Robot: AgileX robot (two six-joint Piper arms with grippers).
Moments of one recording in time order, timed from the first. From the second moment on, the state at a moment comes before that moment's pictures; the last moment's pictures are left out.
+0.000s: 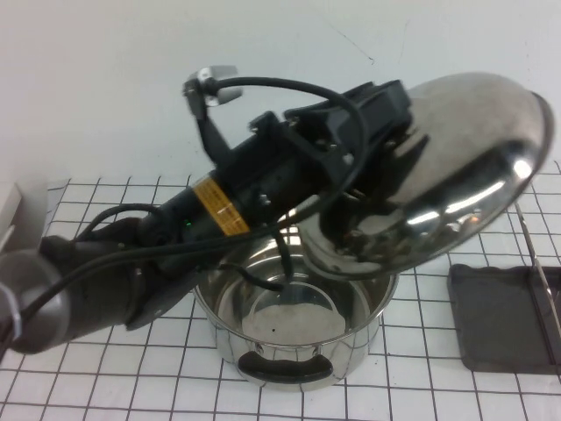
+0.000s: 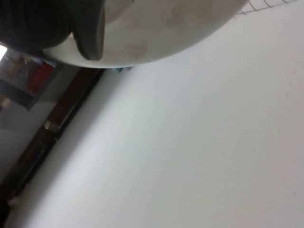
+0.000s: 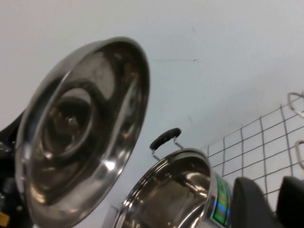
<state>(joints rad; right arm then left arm) 0.18 0.07 -0.14 0.69 0.22 0.11 -0.65 1.63 -0.92 0.51 -1.09 -1.11</state>
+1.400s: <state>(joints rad) 0.26 0.88 -0.61 1.73 0.51 -0.85 -0.74 1.75 -0.98 0.55 -1.07 -1.13</state>
